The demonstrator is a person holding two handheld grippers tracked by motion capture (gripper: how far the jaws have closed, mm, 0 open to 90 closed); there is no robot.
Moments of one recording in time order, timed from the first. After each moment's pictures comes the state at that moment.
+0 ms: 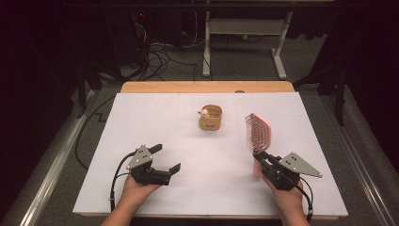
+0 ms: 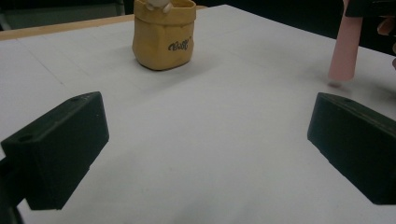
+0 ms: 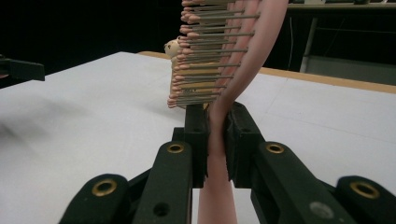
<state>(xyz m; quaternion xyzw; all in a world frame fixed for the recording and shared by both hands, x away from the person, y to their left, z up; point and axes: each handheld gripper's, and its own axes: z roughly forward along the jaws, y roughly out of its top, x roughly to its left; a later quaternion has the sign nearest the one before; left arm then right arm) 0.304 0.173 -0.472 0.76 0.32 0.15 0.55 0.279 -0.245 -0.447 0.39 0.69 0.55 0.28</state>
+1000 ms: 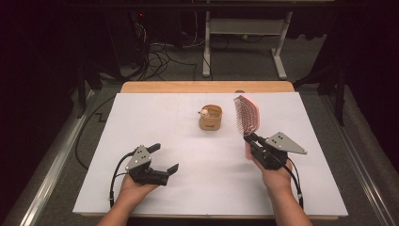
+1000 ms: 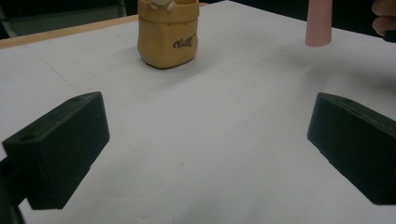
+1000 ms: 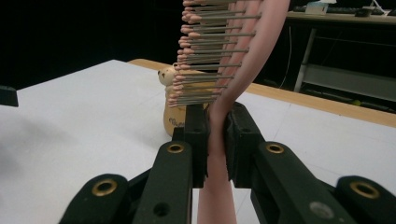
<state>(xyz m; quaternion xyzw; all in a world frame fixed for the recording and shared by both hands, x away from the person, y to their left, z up) 0.305 0.180 -0.472 0.77 0.30 0.16 0.54 0.325 -0.215 -0.421 0.38 0.69 0.54 0.30</state>
